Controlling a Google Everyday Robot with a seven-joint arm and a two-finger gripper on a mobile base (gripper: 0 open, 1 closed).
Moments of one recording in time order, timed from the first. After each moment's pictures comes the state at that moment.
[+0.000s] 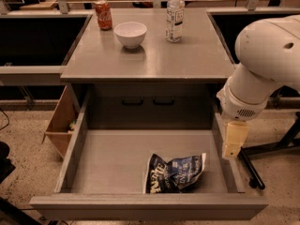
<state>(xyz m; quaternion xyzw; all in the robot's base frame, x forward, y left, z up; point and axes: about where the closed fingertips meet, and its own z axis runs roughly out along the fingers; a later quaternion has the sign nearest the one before) 0.478 -0.198 0.813 -0.65 0.75 -0.05 0.09</state>
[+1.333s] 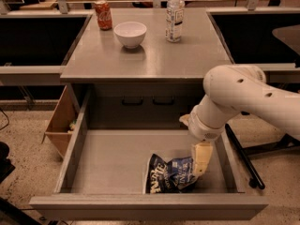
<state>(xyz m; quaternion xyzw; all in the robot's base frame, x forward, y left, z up) 0.487 -0.124 0.706 -0.73 0.68 0.06 0.11</state>
